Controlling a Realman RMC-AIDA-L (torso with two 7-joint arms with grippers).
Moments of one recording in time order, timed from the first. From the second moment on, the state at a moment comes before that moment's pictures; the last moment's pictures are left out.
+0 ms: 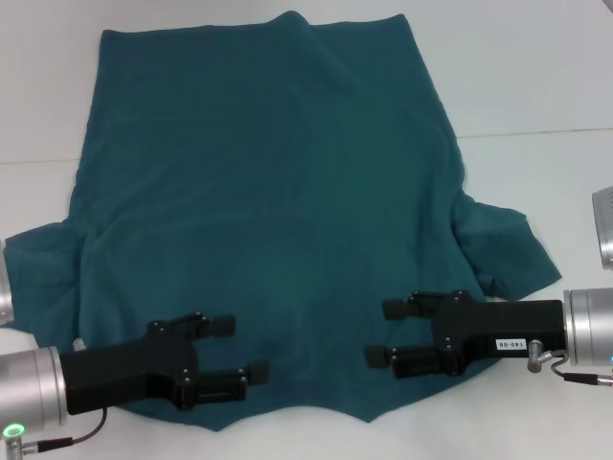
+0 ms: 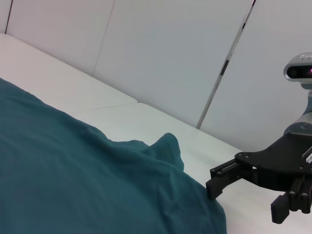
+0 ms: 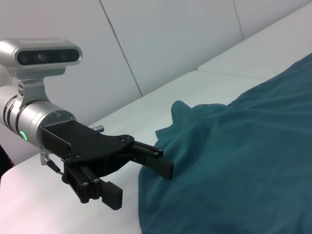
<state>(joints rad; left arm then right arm) -0.48 -2.16 0.67 0.63 2.04 1.54 -1.38 0.55 2.08 -0.72 -0.58 -2.06 -1.53 1.46</state>
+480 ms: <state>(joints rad) -0.48 -2.16 0.67 0.63 2.04 1.54 -1.38 0.55 2.08 -0.72 -0.58 -2.06 -1.53 1.46</state>
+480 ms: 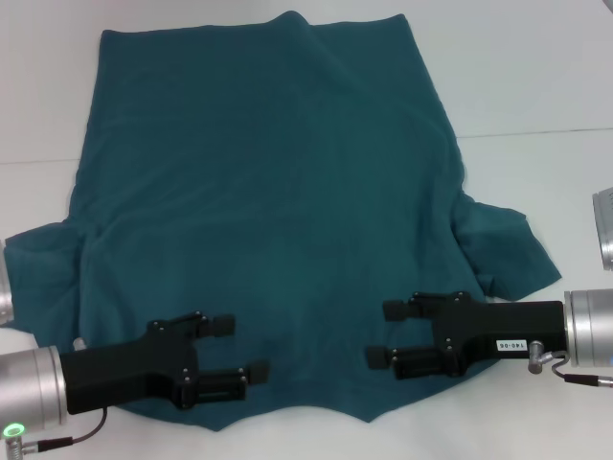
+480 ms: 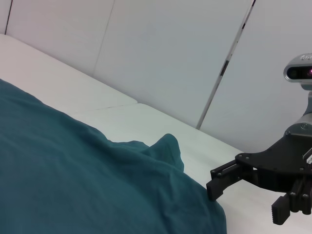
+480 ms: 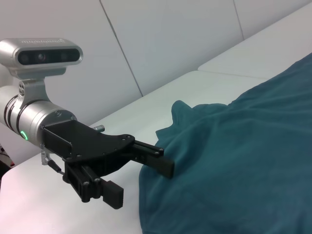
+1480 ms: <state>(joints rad) -0.47 -2.15 0.31 0.64 1.98 1.19 -1.53 0.55 2.09 -0.70 -0.54 -2.05 -1.53 1.48</state>
